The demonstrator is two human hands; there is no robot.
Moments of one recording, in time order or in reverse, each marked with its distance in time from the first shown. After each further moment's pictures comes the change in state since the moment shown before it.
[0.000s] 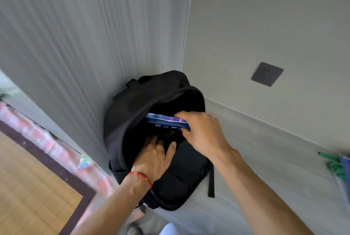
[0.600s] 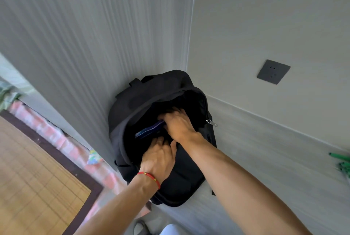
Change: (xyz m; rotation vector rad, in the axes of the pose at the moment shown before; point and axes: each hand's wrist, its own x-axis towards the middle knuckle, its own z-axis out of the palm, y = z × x) left_hand -0.001 0.019 -0.015 -0.333 0.077 -0.296; right_hand 0.061 -0.012 0.087 -0.065 -0.218 -0.121
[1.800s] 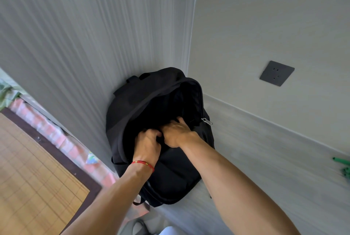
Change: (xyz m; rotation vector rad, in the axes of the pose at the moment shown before) left_hand 0.032 -0.026 -0.009 -0.535 0.206 -0.339; right_hand 0.008 0.006 0.018 -0.069 -0.461 0.001
